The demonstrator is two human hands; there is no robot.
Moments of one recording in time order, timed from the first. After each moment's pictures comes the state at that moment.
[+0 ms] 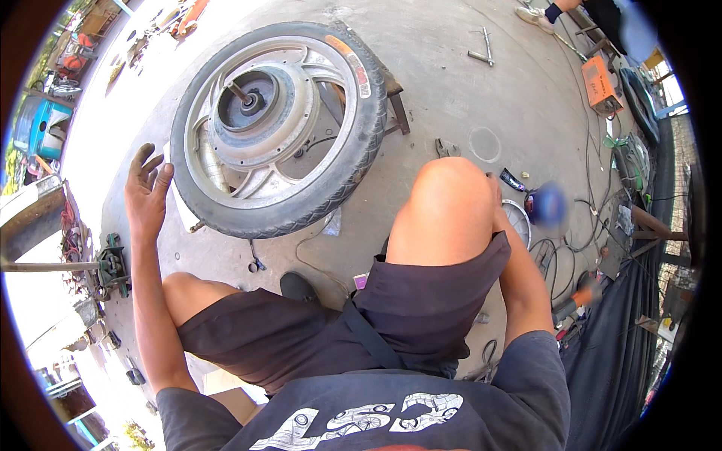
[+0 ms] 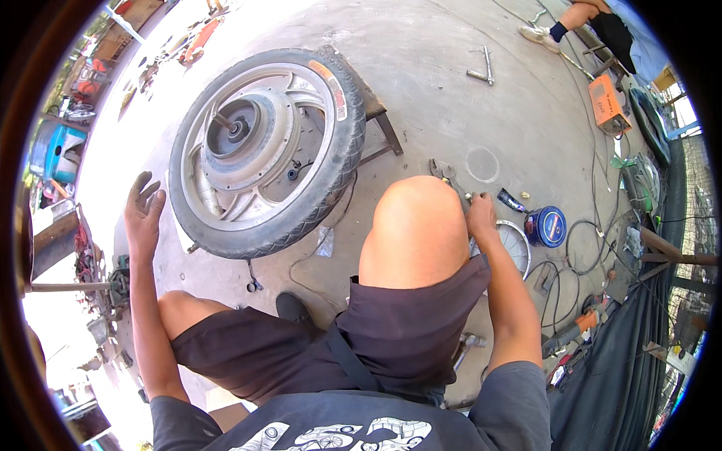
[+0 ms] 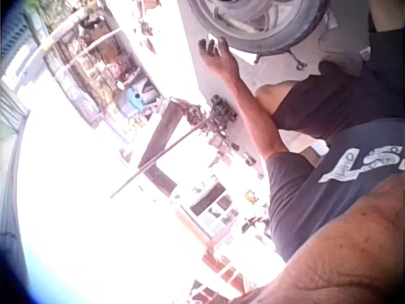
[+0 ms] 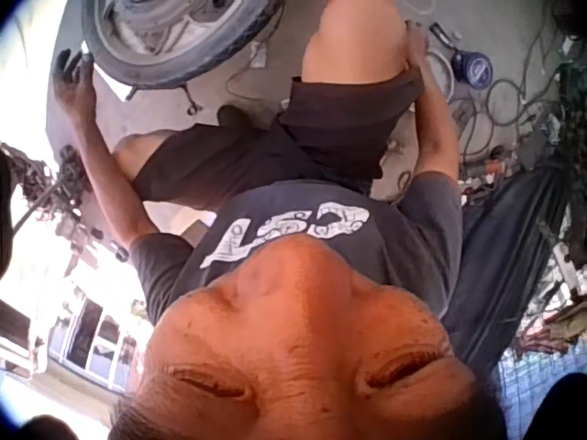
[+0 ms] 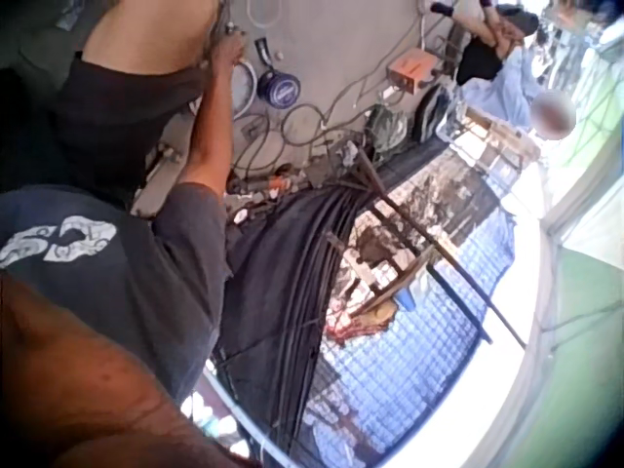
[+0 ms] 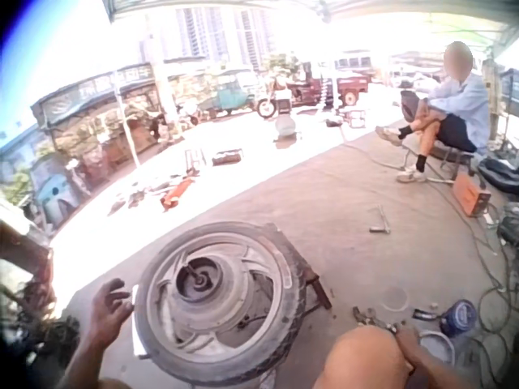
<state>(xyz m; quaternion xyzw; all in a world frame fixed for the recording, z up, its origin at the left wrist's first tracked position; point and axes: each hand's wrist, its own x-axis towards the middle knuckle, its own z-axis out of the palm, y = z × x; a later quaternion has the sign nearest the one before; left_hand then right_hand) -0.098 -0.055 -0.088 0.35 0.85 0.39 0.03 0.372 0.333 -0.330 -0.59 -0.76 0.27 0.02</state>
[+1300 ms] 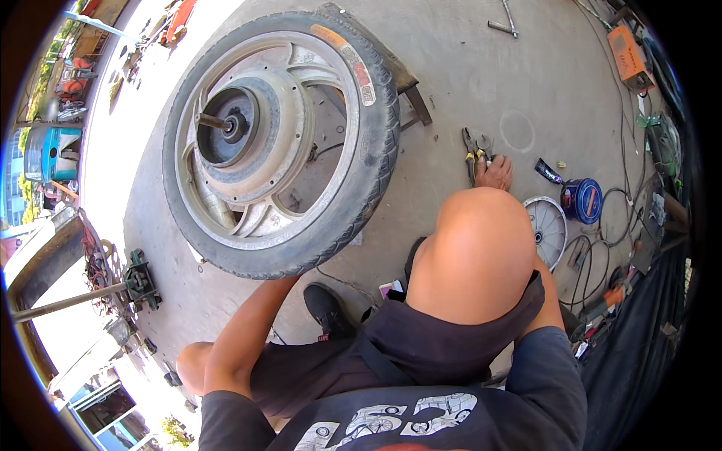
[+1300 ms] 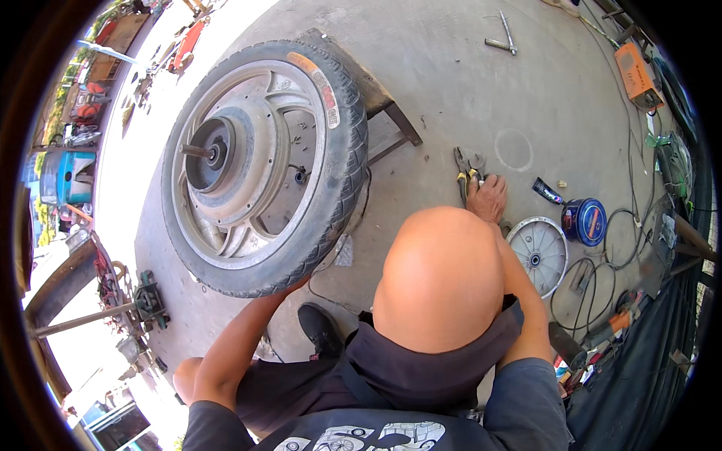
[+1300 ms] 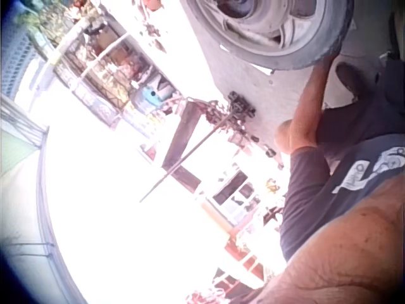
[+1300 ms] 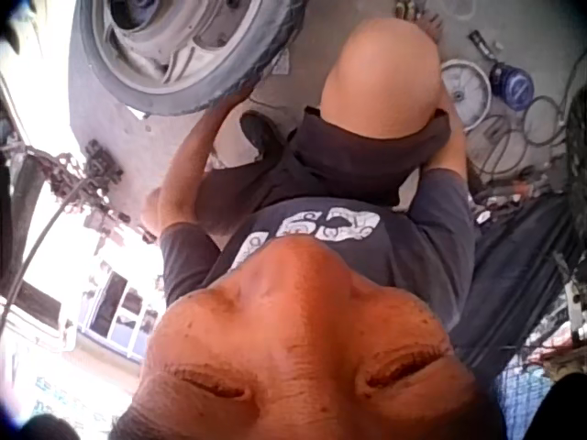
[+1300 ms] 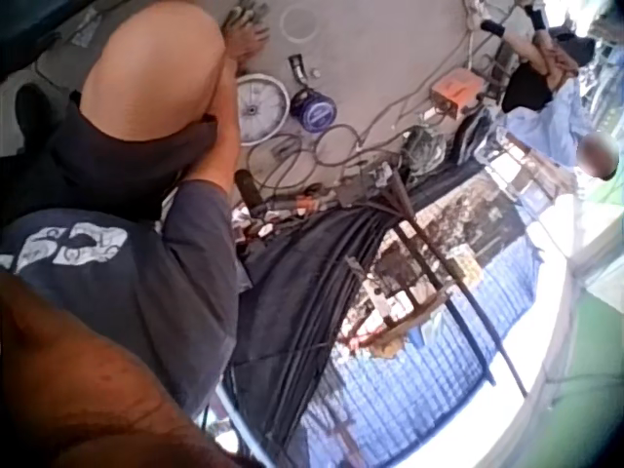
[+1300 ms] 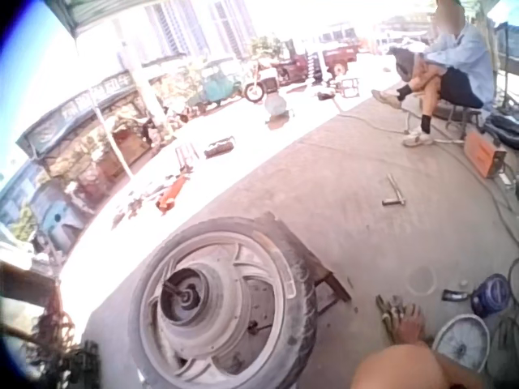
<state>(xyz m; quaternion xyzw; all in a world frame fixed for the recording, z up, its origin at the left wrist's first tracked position) 0.020 -0.006 -0.309 0.68 0.73 0.04 0.07 0.324 0.339 -0.472 -0.58 -0.78 0.06 0.21</state>
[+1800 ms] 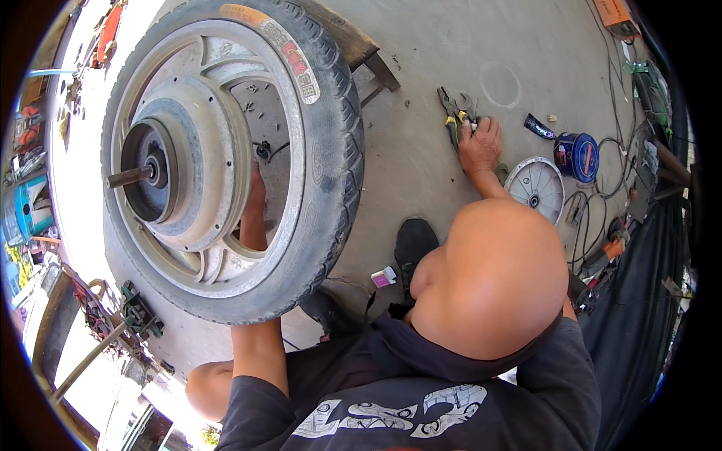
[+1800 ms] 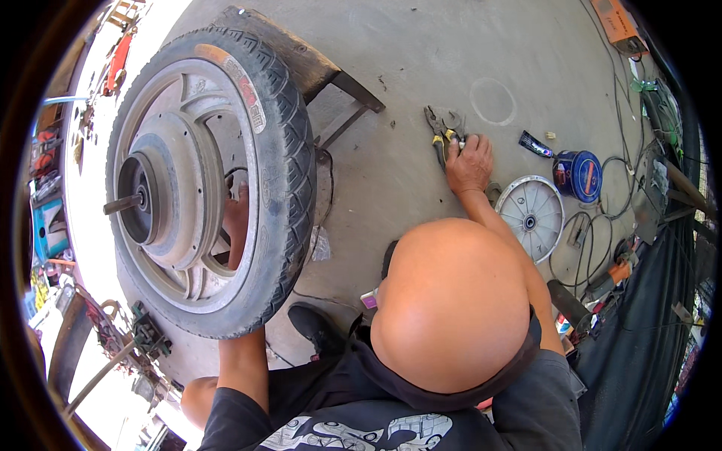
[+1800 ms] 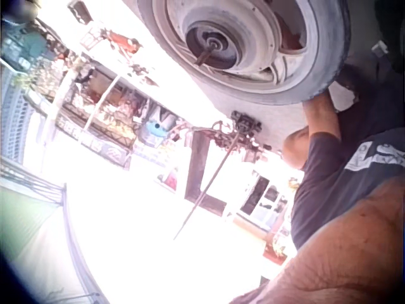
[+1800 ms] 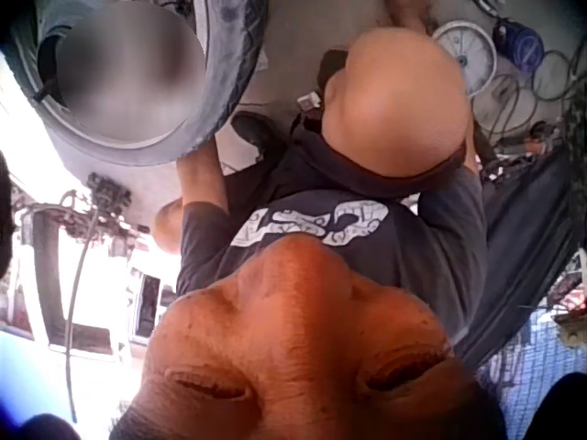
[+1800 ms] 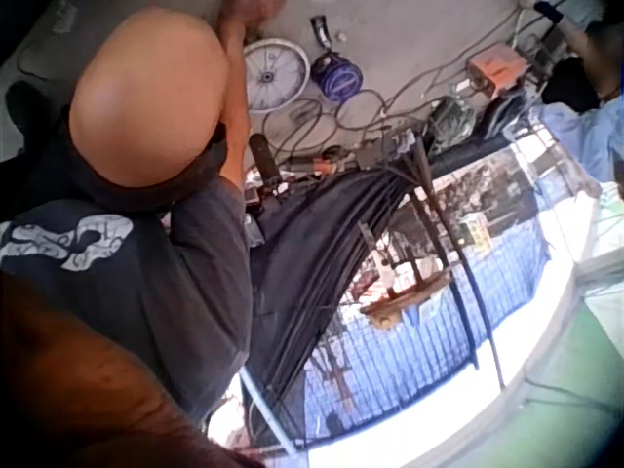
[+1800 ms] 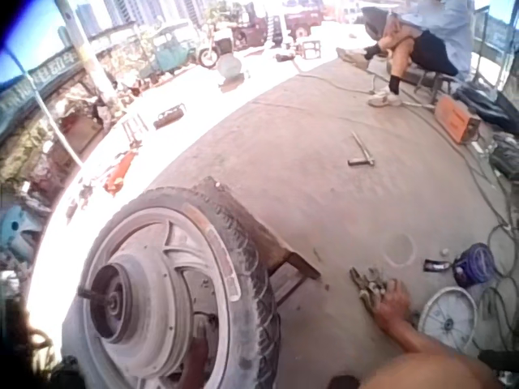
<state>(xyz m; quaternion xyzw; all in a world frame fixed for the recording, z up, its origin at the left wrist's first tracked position) -0.091 0.051 -0.436 0.31 0.91 0.28 0.05 0.326 0.334 -0.462 -0.60 -0.78 0.06 0.18</state>
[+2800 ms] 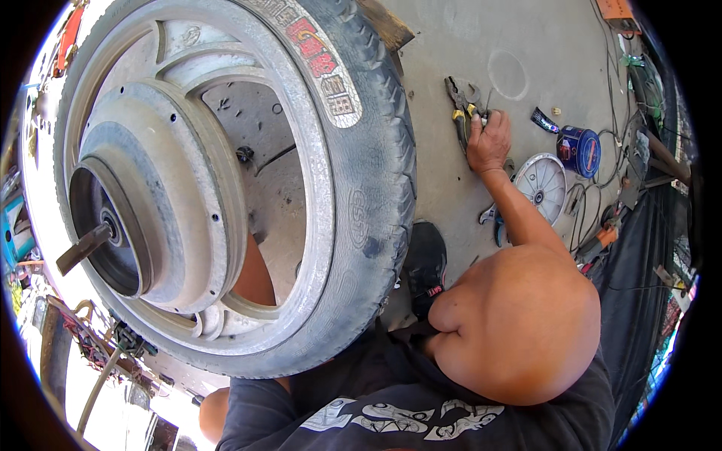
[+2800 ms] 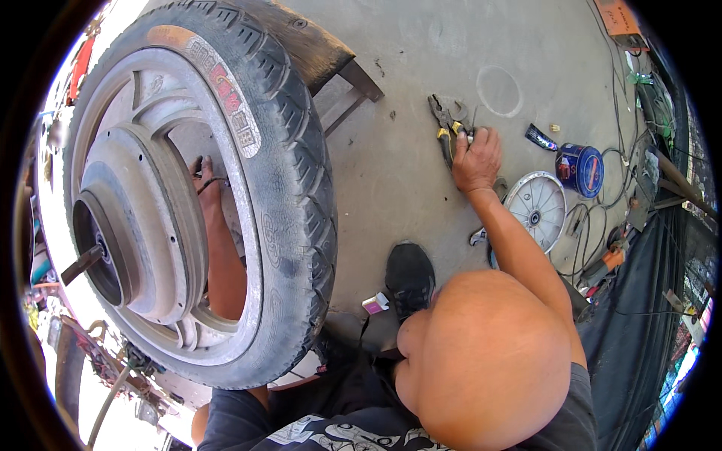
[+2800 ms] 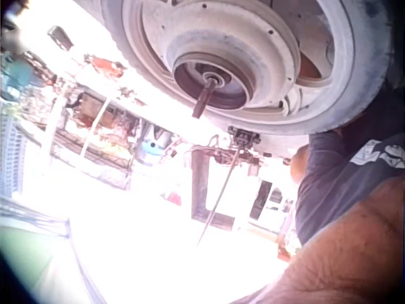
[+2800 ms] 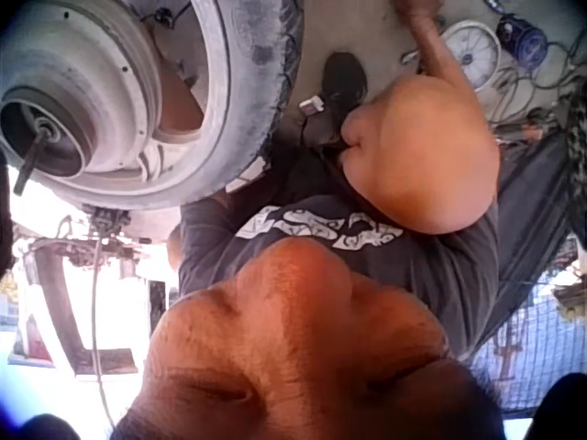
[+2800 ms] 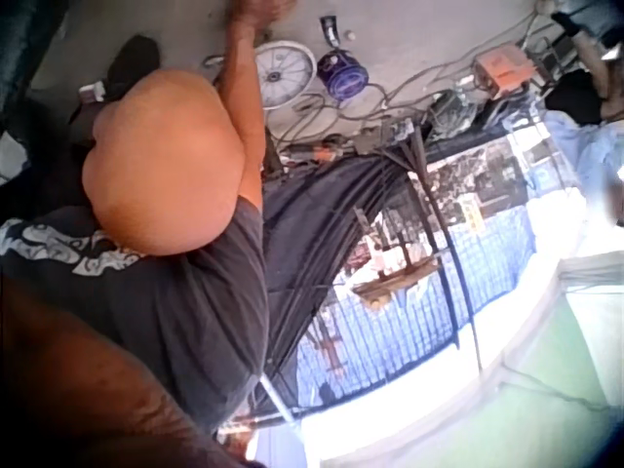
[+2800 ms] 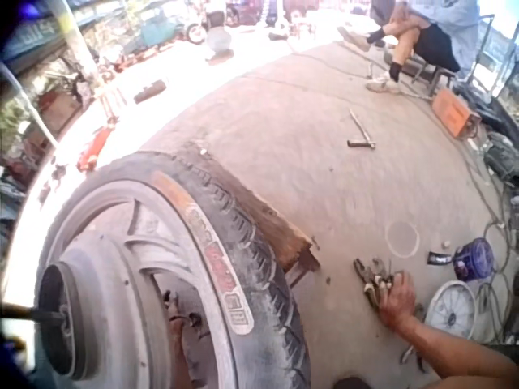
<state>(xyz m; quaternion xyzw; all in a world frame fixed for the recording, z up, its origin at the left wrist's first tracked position) -0.093 0.021 -0.472 0.29 0.92 0.27 0.06 0.326 0.337 -0.468 -0.58 -0.80 0.05 0.18</state>
